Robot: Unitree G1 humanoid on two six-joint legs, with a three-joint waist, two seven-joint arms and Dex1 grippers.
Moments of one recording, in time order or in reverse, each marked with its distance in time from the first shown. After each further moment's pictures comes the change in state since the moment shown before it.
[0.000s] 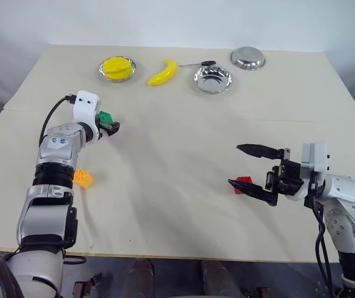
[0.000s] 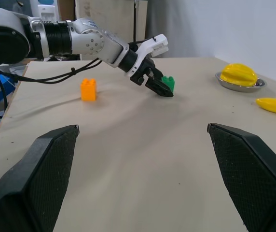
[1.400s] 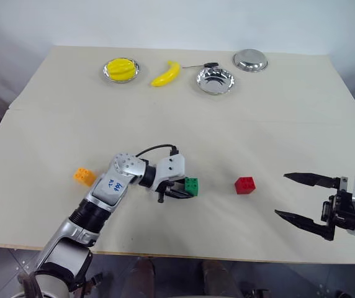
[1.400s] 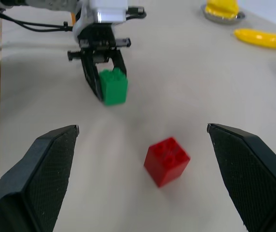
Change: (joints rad) left arm 0.311 -0.126 -0.454 -0.749 0.061 -0.047 -0.720; right arm 0.398 -0.185 -0.349 -0.087 0.012 -0.017 0.105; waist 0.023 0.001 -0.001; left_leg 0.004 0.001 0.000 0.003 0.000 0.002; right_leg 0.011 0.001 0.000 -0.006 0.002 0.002
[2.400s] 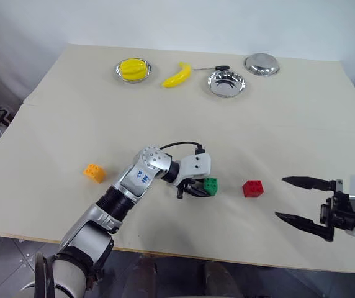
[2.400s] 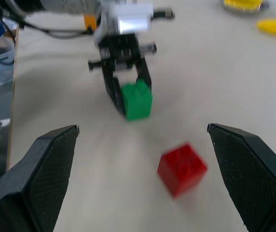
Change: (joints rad) left arm -0.134 -0.144 -0.076 0.171 0.067 -0.022 -0.012; right arm 0.016 -0.018 -0.003 0.124 -0.019 -0.004 0.100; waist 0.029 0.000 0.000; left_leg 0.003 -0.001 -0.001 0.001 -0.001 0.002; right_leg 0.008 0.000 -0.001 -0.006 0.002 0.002
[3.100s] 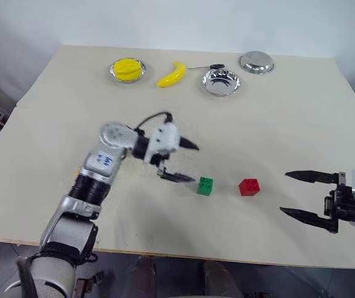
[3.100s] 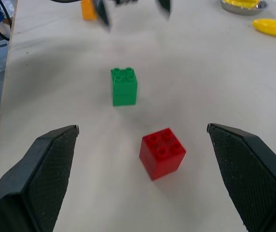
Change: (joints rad) left arm -0.081 0.153 0.358 0.146 -0.305 -0.387 -0.247; right arm -0.163 -0.018 0.073 0.095 -0.034 -0.033 0.064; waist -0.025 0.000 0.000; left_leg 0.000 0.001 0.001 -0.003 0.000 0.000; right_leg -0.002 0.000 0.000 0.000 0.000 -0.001
